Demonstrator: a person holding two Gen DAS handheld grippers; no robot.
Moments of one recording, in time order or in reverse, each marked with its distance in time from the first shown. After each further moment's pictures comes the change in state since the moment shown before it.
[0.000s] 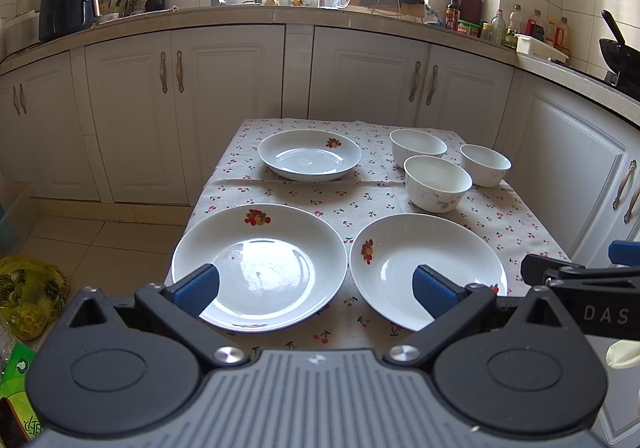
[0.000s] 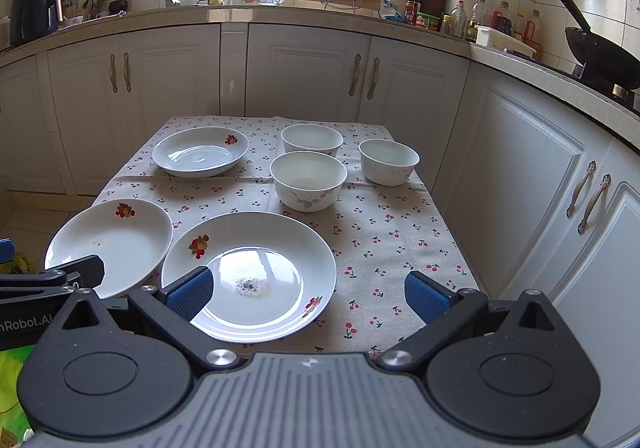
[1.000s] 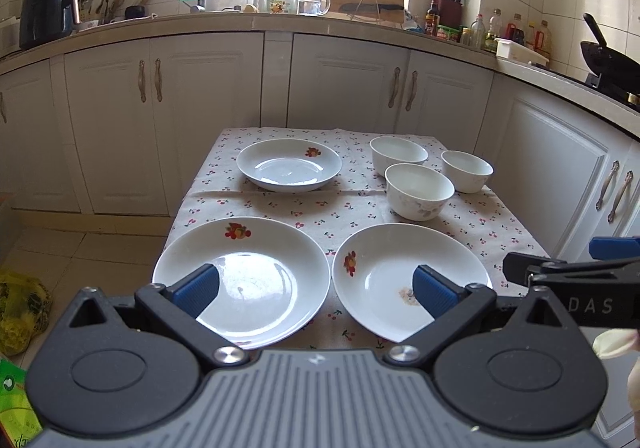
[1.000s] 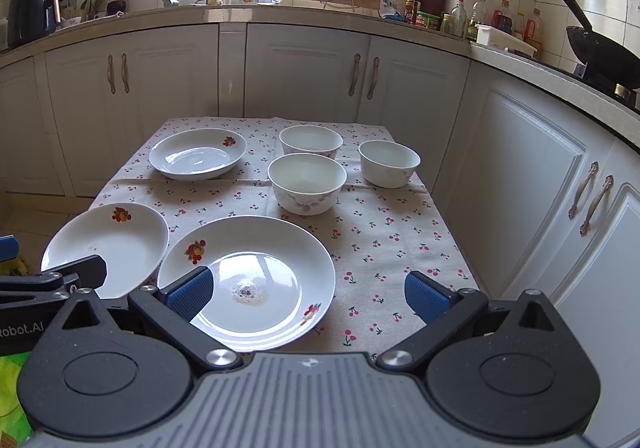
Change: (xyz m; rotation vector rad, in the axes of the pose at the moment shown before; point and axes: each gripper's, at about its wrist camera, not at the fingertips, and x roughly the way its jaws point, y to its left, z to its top) left arm 0.007 0.002 0.005 0.025 -0.025 -0.072; right arm 0.010 -0.003 0.009 0.003 -0.003 0.012
